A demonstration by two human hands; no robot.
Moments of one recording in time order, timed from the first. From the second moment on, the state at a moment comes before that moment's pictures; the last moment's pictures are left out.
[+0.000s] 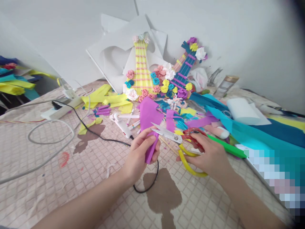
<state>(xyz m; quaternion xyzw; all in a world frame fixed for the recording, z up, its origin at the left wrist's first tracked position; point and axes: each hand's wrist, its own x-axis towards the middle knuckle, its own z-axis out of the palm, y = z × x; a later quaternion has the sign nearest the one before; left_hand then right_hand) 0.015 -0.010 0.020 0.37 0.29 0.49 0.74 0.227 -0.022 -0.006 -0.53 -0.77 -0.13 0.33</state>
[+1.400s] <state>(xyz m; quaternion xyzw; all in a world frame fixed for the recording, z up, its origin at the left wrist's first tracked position) 0.019 -0.007 0.012 0.43 0.33 0.51 0.67 0.224 -0.023 0.003 -0.57 -0.74 -0.16 0.32</state>
